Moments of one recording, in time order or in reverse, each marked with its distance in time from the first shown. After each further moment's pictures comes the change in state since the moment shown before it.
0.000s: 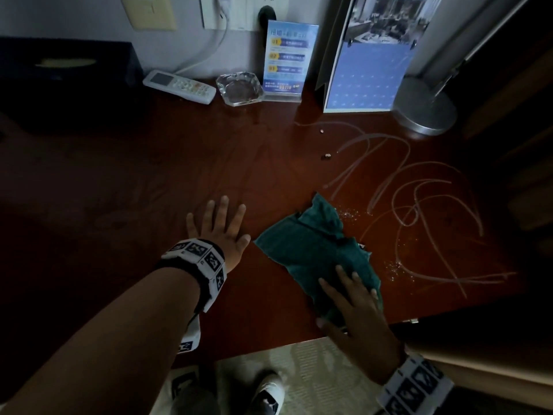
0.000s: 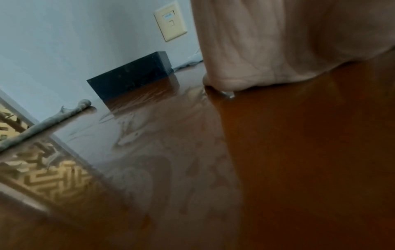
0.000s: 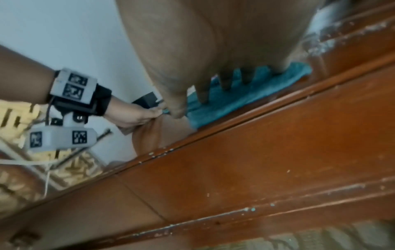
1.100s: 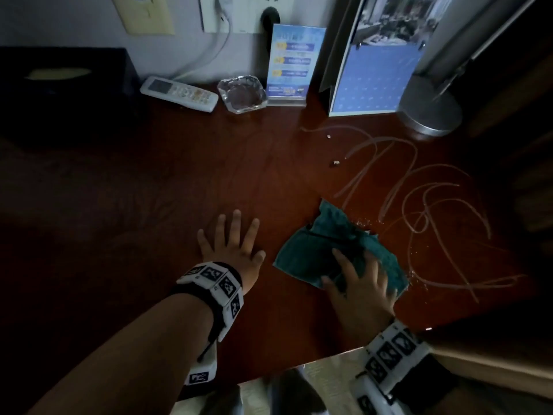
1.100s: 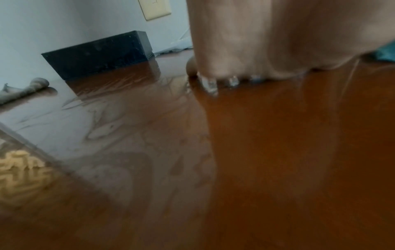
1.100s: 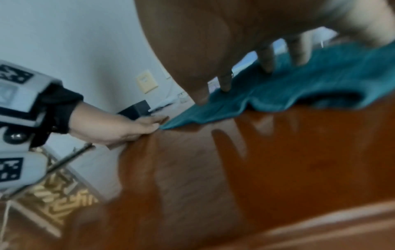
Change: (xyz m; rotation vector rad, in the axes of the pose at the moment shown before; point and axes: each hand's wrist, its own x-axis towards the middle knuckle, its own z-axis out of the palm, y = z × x) left_hand 0.002 -0.002 -0.007 0.013 0.004 0.057; right_hand 0.049 -0.052 -0.033 -0.006 0.122 0.446
